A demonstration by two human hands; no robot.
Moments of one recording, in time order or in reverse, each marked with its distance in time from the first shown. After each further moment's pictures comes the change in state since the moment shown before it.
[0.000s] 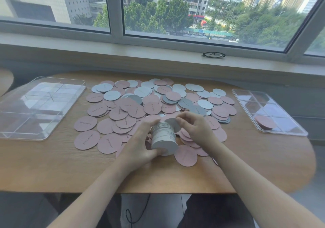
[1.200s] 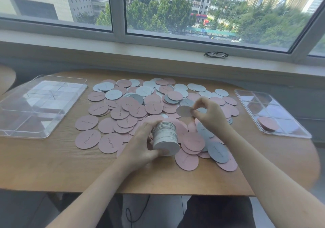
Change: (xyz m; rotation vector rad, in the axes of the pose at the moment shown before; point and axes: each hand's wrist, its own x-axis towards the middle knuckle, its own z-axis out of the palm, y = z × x) left_hand 0.002 -0.001 -0.002 0.041 -0.001 0.073; right_hand 0.036 0.017 -0.042 -0.277 0.109 -0.031
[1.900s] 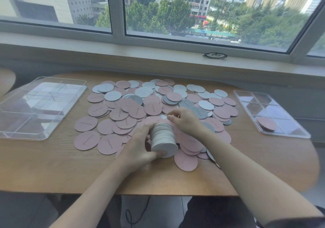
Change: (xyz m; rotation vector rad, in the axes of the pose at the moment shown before) left_hand -0.002 -0.003 0.000 -0.014 -0.001 -0.080; right_hand 0.014 -0.018 0.060 -0.142 -0.269 0.067
